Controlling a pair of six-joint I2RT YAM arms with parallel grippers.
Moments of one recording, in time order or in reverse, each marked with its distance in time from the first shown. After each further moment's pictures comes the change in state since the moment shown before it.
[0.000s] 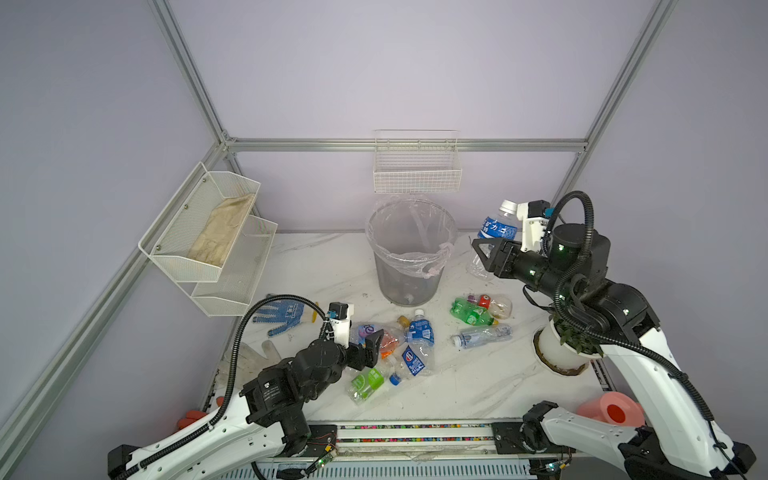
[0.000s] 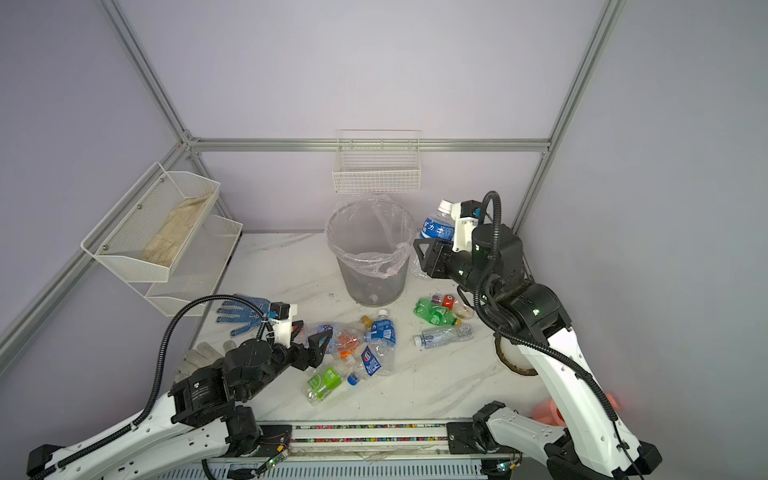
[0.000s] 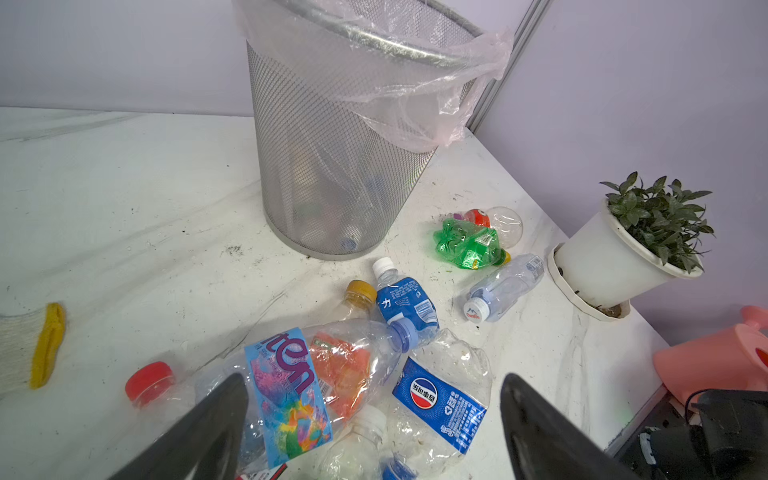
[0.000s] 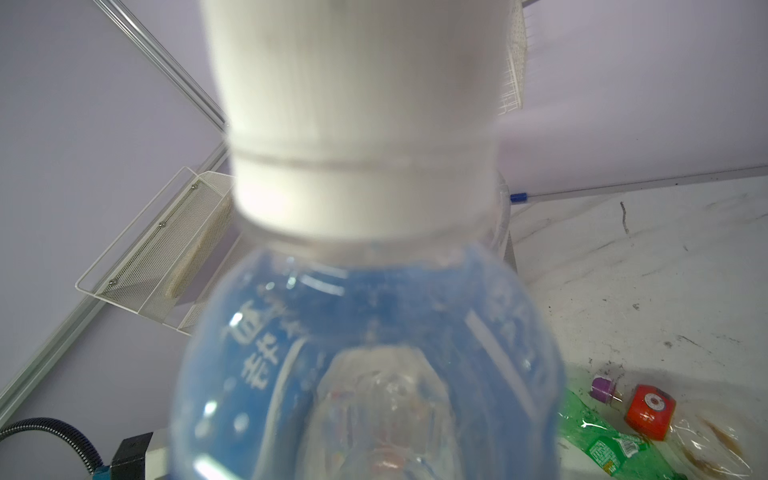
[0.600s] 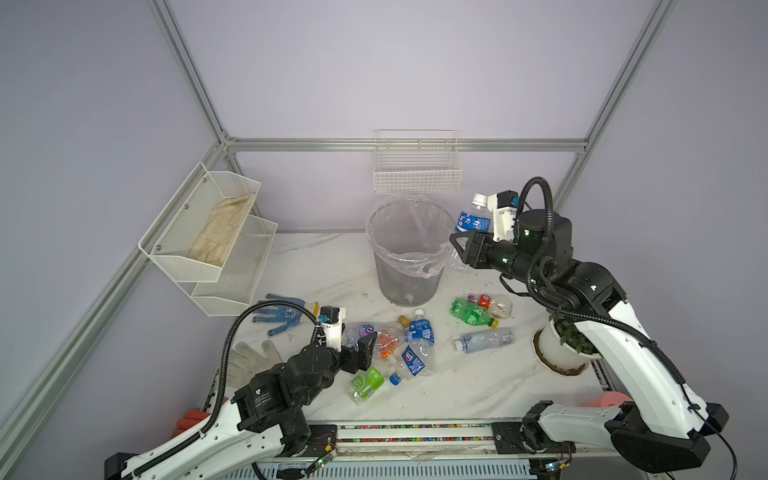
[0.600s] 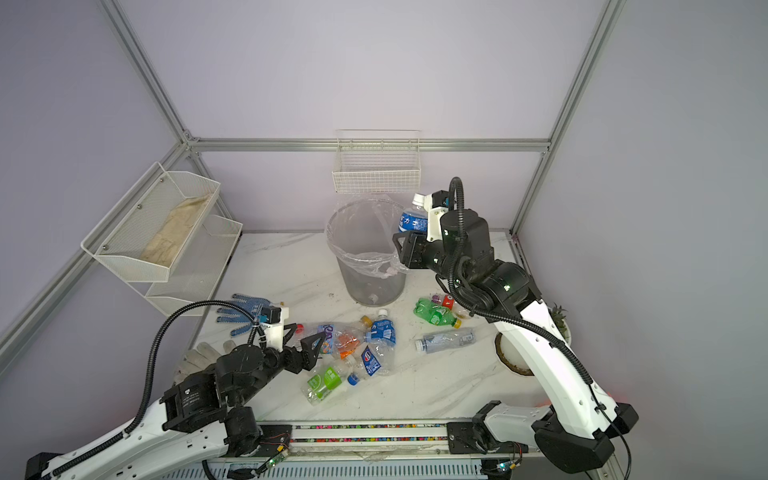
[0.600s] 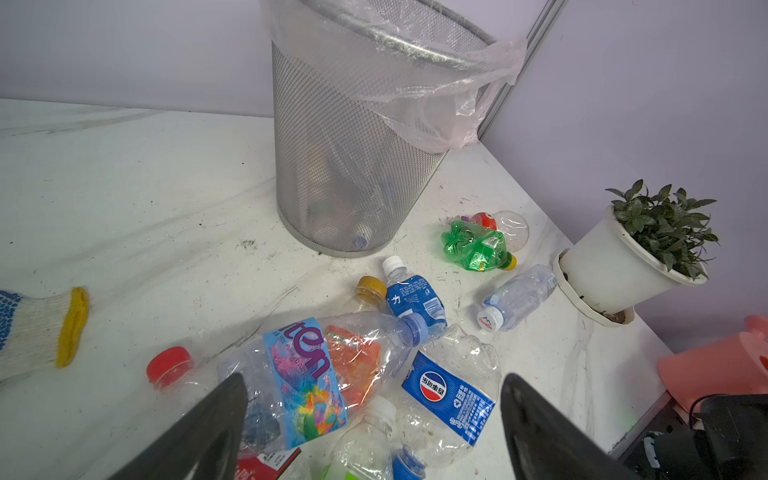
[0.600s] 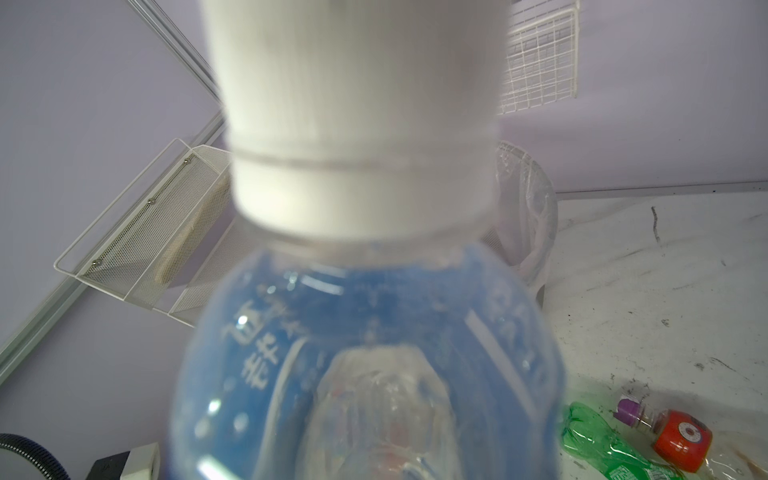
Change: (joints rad) left arm 0.000 -0.074 -0.027 -0.046 -0.024 -0.018; right arm 0.096 0.157 0.113 -0.008 0.069 -0.016
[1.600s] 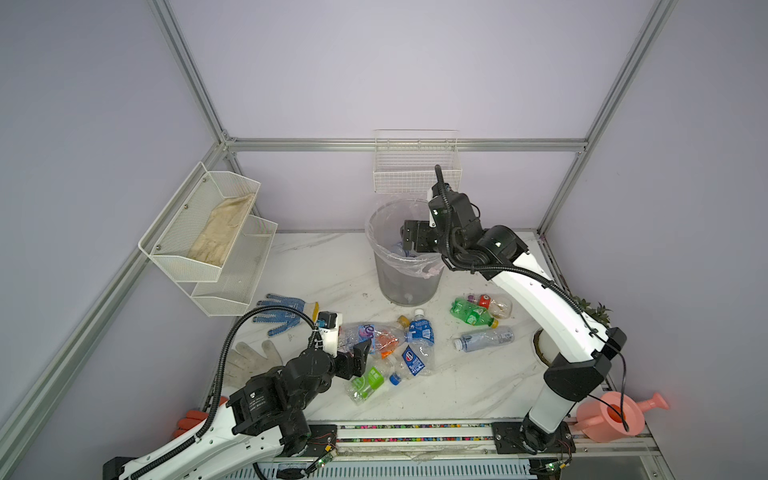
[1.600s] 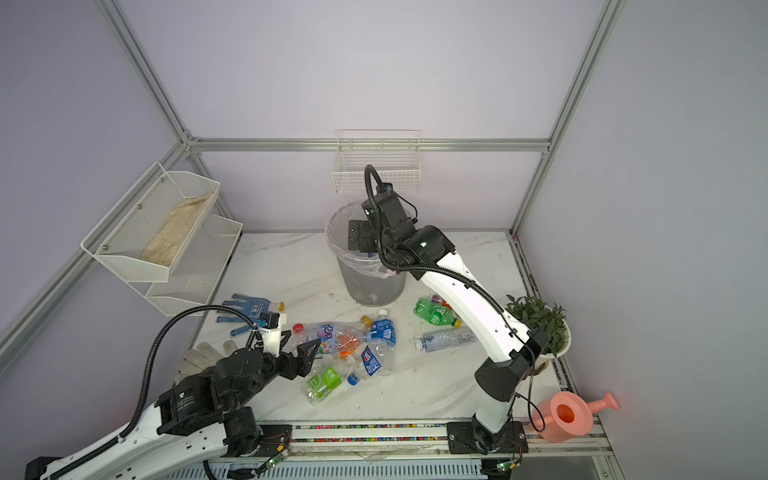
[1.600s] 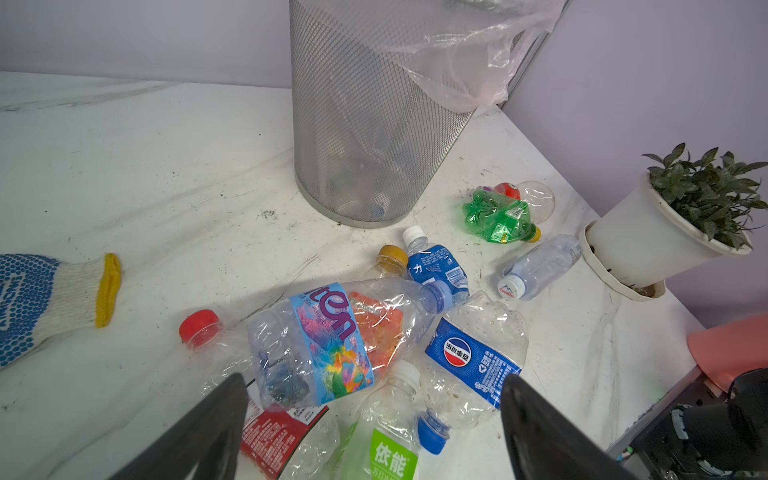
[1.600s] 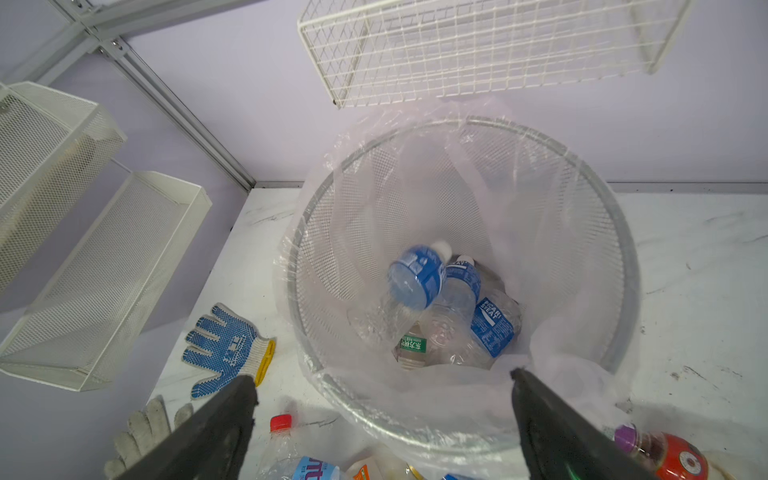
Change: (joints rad) left arm 0.000 -0.029 -0.008 -0.122 0.002 -0.012; right arm 0.133 0.423 0.363 -0.129 0.270 -0.007
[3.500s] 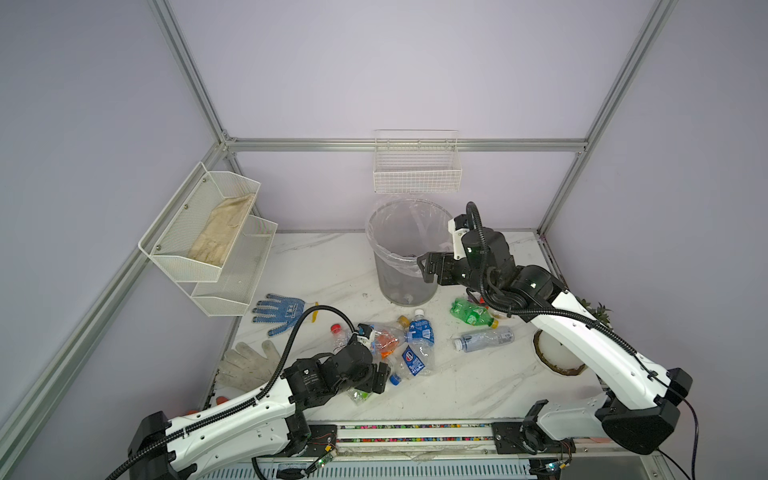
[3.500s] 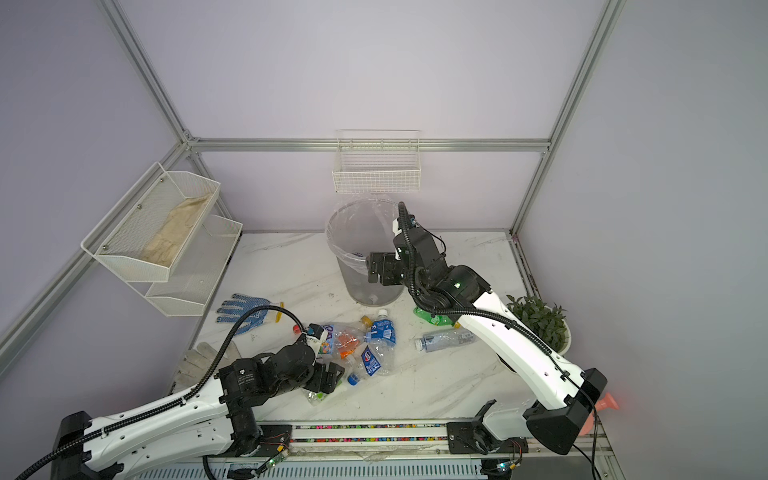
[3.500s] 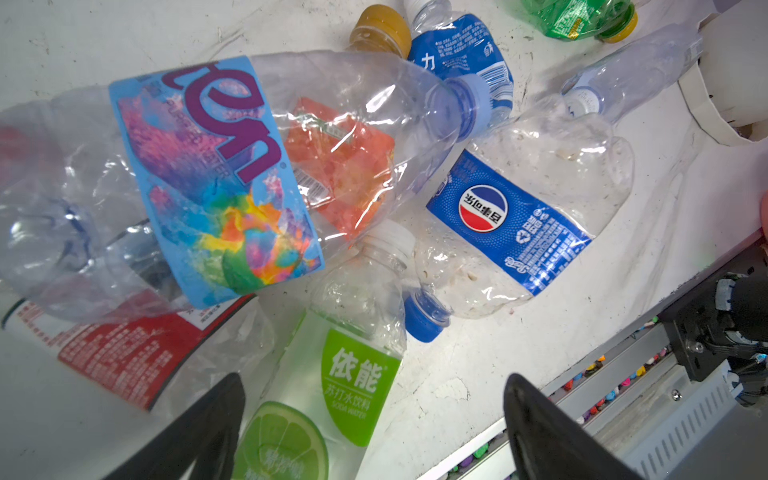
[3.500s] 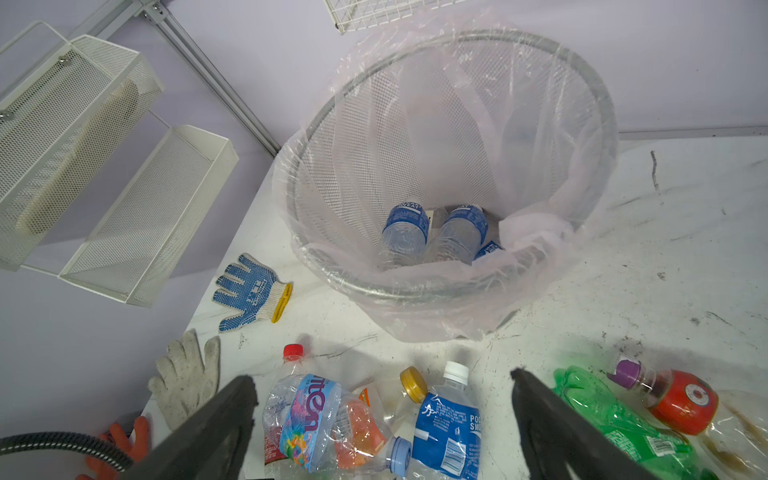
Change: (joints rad) left arm 0.000 0.360 -0.049 -0.016 0.293 -0.173; right arm 0.000 -0.352 -0.524 0.188 -0.119 0.015
